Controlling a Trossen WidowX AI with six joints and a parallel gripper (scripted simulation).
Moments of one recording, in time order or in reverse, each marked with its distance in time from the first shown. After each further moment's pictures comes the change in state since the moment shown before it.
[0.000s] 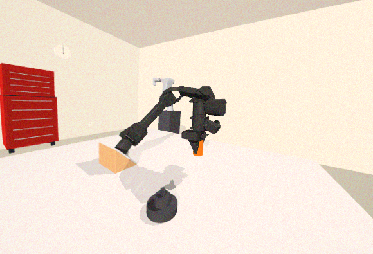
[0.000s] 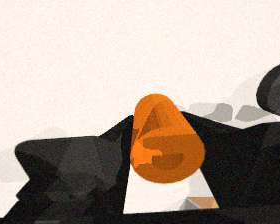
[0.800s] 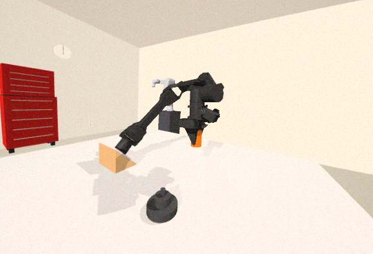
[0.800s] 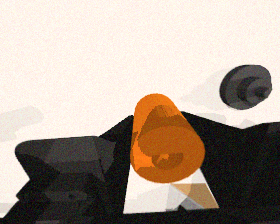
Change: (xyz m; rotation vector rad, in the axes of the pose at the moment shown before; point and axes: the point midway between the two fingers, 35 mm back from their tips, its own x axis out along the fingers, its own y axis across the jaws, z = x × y) arm -0.045 -0.034 0.004 0.007 -0.014 -0.005
